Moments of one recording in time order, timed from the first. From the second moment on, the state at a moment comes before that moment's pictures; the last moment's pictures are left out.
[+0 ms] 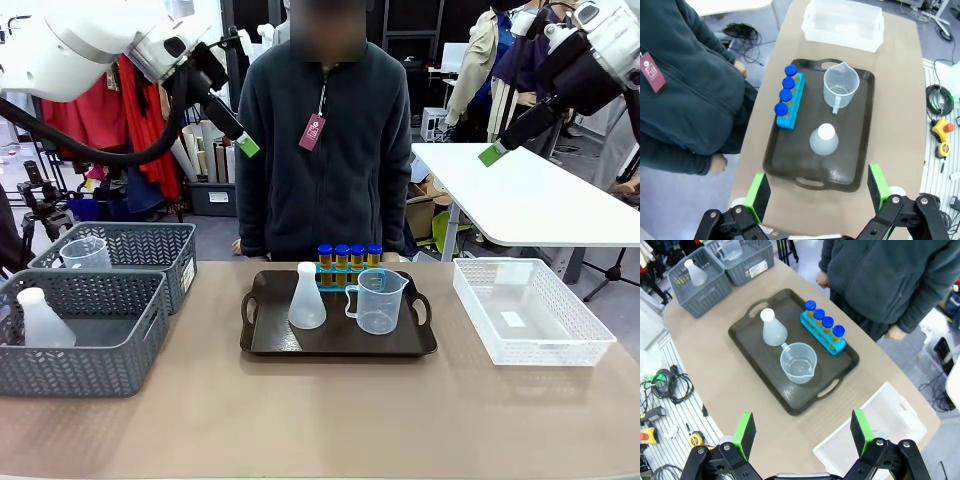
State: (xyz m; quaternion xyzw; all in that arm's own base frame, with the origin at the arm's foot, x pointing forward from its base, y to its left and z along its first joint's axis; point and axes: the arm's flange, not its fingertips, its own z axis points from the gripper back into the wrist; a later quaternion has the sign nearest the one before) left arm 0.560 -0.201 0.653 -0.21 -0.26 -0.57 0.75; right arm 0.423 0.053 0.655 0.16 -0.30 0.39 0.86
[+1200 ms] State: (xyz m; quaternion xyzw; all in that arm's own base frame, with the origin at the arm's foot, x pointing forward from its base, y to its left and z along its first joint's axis) left arm 0.562 -0.203 0.652 -0.20 -0.26 -0.56 0.76; right arm 0.423 0.053 0.655 0.16 -0.30 0.39 0.86
